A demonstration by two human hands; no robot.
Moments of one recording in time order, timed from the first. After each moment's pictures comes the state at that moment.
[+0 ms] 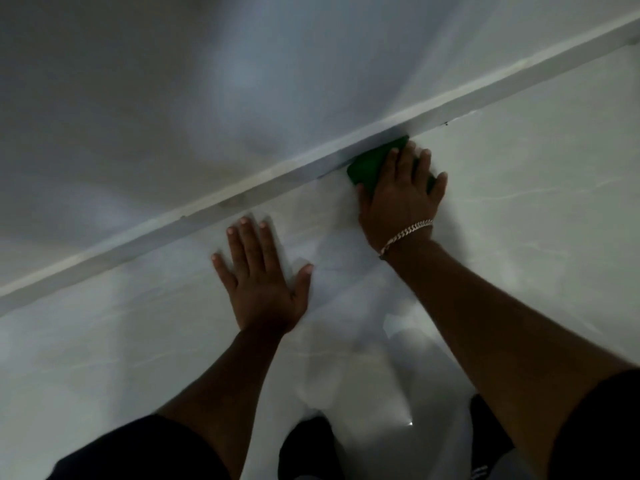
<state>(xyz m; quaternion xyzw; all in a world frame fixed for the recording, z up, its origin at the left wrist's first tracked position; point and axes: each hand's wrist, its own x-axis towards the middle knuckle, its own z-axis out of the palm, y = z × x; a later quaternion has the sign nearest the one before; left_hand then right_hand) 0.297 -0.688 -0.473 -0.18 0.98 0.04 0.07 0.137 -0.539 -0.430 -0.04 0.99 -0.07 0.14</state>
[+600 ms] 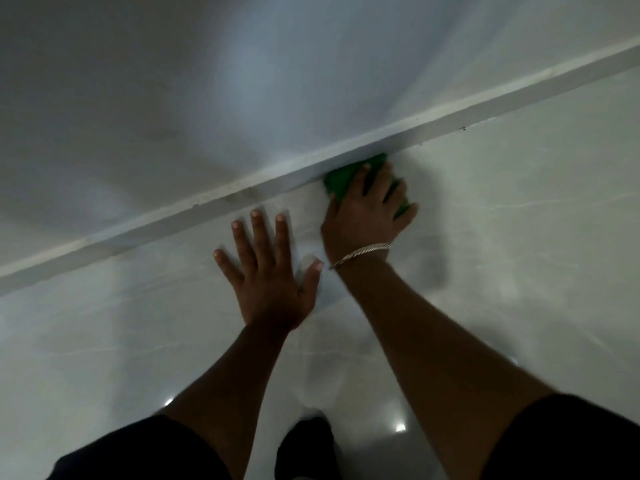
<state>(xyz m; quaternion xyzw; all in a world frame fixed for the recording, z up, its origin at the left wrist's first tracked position) 0.299 -0.689 -0.477 -0.20 0.98 0.06 0.08 0.175 -0.604 -0.428 0.02 0.98 -0.10 0.15</state>
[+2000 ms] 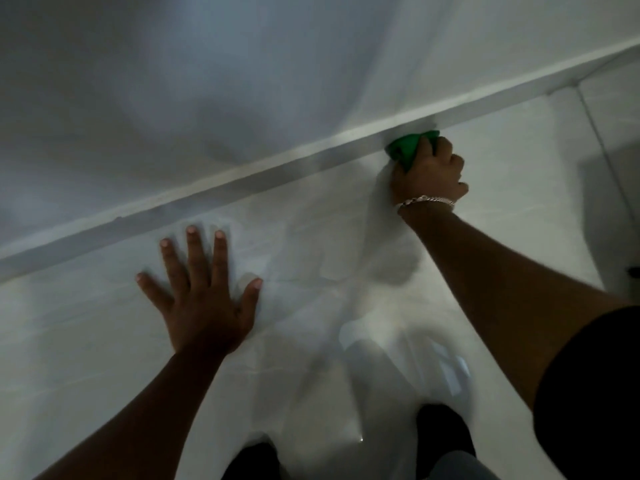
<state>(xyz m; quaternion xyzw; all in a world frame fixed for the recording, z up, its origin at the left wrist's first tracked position) 0.306 -0.693 -0.473 -0.20 0.97 0.07 0.10 0.061 -0.463 -0.432 0.09 0.99 -0.06 0.07</state>
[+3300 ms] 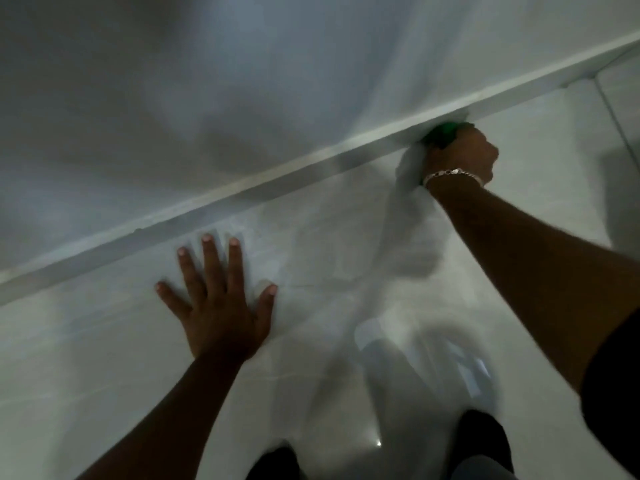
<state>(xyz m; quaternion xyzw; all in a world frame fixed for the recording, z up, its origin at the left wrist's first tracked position) 0.307 -0.693 -0.479 -0.20 0.97 0.06 0.11 0.027 -0.458 -0.416 0.23 0.95 -0.17 0.07</state>
